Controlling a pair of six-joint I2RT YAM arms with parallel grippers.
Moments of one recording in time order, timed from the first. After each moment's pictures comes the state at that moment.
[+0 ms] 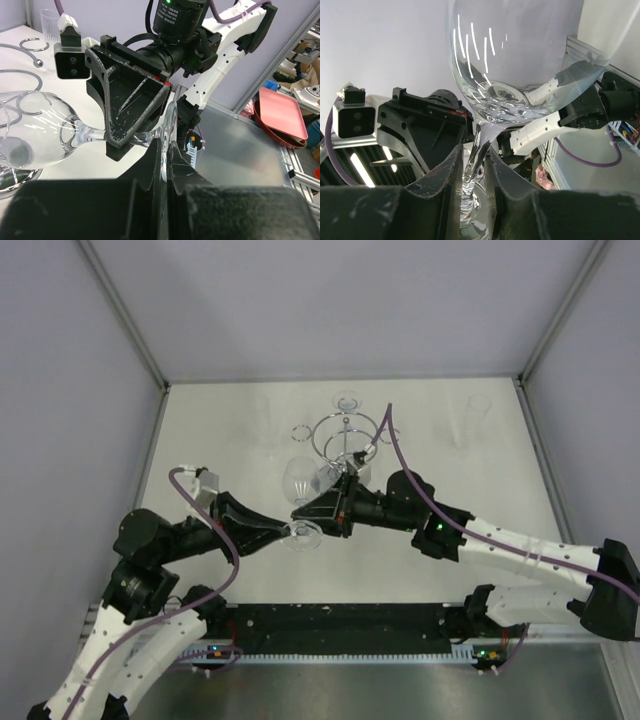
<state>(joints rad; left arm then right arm) -0.53 0.44 0.82 -0.21 0.79 -0.48 1.08 1.15 0.87 0.23 -0.25 1.60</state>
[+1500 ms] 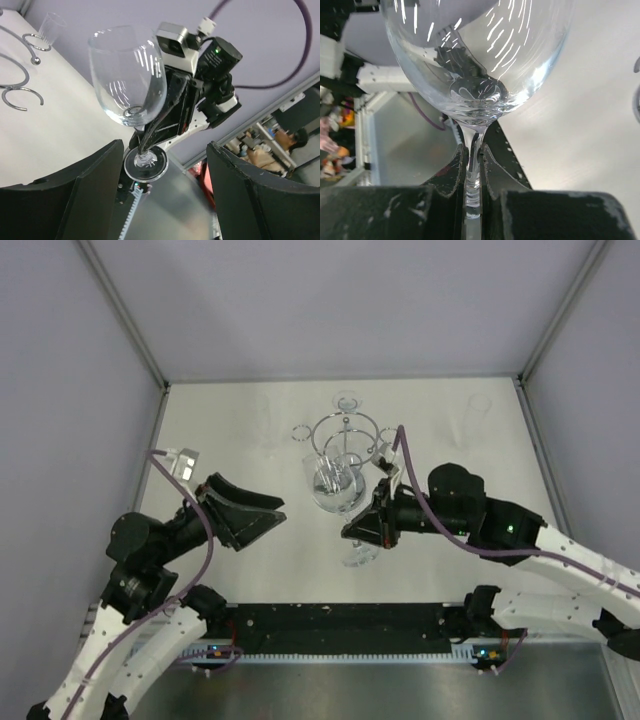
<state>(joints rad) -0.53 0.41 0.82 -0.12 0.59 -0.90 1.08 0.93 1.08 -0.41 -0.24 0.54</state>
